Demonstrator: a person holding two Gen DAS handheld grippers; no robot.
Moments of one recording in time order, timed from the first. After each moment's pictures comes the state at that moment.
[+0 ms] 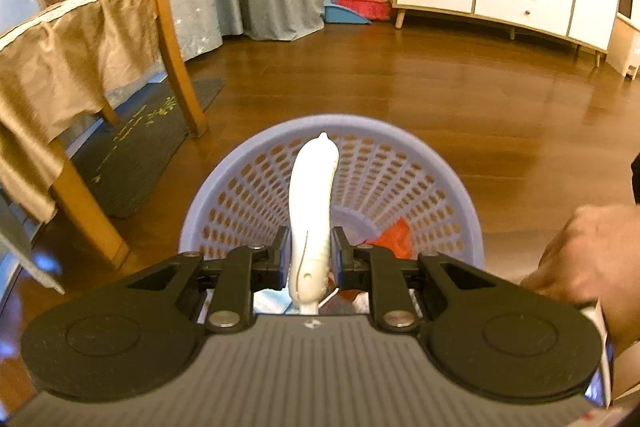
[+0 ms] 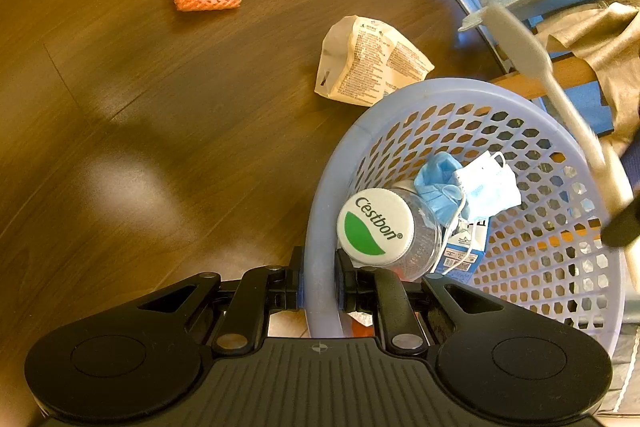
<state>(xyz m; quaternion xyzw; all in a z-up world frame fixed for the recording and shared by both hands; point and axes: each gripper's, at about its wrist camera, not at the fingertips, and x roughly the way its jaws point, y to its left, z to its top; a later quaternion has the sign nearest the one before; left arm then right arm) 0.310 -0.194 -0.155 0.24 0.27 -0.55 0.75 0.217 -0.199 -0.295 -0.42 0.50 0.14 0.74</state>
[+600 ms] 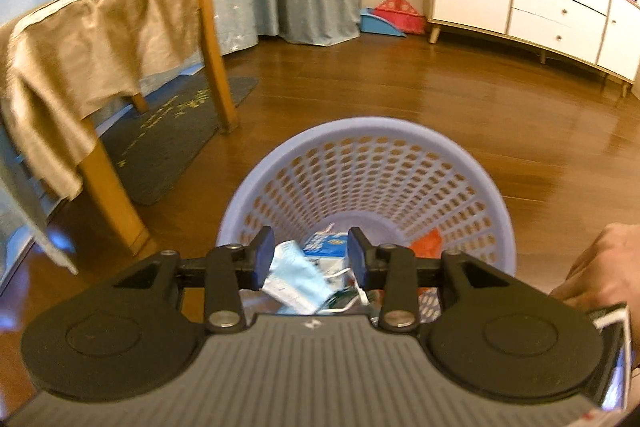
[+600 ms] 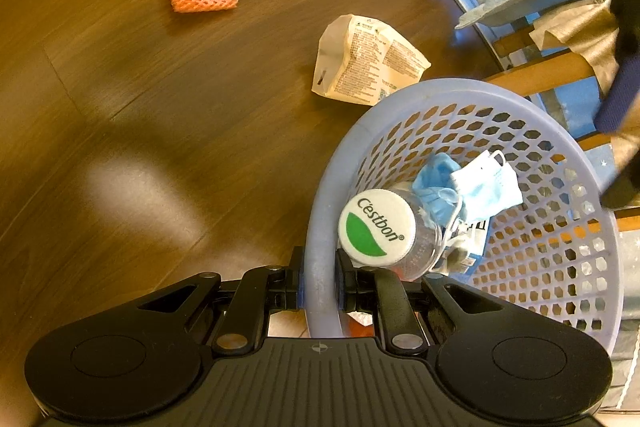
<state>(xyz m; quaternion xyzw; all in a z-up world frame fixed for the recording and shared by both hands) 0.336 -0.177 -0.157 0.21 0.28 -0.51 0.79 0.218 -0.202 -0.294 -0.42 0.50 0.14 0.75</state>
